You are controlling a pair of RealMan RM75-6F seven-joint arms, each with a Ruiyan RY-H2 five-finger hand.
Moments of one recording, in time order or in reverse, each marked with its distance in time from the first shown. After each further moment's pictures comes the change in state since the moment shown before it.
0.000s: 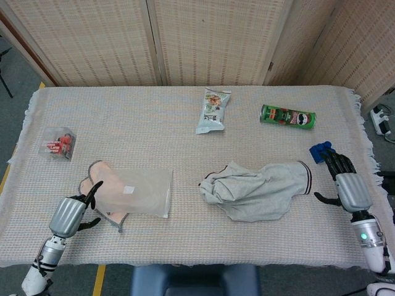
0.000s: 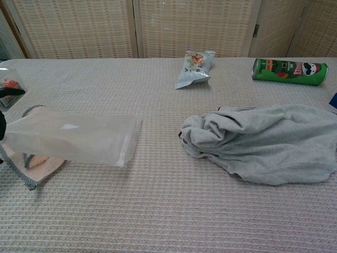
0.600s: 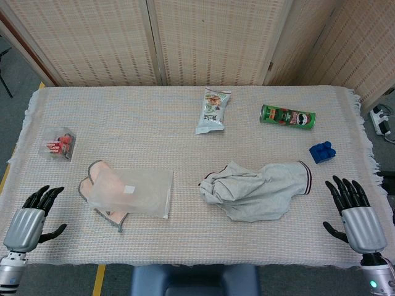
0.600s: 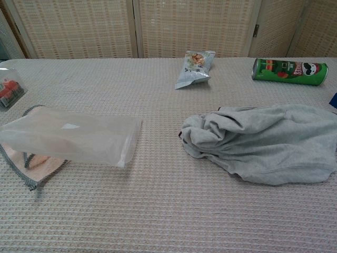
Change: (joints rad) left arm 0.123 0.292 0.018 -0.318 -0.091 0.045 0.063; right arm -0.204 0.090 -0.113 -0.287 -0.150 0.279 -0.370
